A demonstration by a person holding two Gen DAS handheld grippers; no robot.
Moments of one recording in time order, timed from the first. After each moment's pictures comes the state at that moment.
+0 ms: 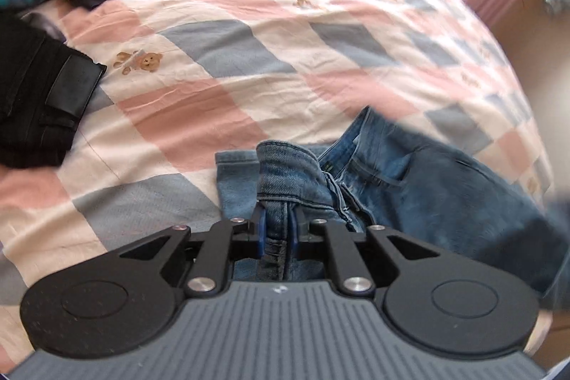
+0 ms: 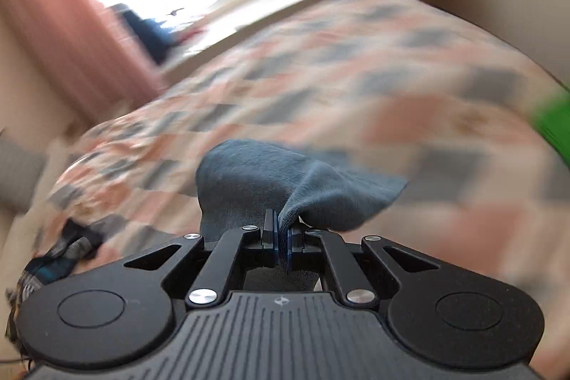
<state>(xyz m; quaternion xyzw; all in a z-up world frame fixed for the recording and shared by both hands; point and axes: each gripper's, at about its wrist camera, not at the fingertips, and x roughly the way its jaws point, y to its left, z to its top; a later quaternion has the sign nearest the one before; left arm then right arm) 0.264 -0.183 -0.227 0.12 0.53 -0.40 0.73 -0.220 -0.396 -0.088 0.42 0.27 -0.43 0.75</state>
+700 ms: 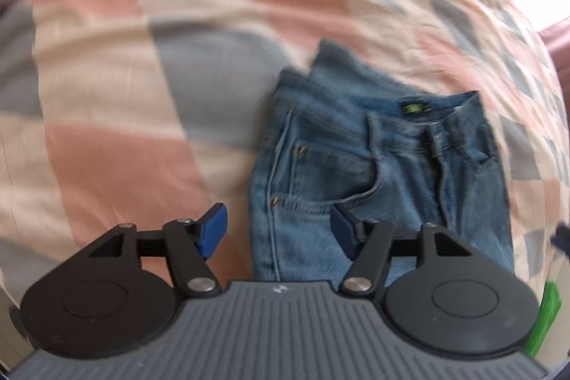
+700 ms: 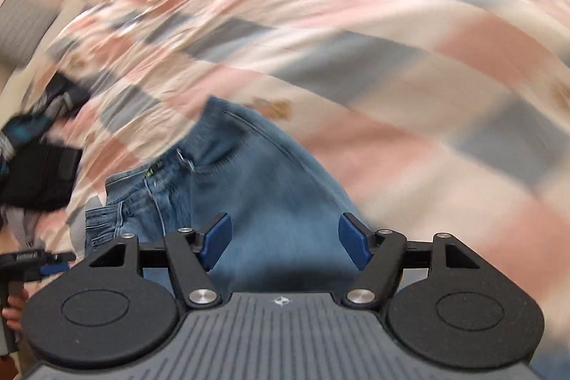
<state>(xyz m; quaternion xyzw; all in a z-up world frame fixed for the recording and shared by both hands) 0.236 -0.105 -0.301 0.01 0.65 -0.23 0.73 -0.042 -0.491 -0.227 0.32 0.46 -0.21 0.80</state>
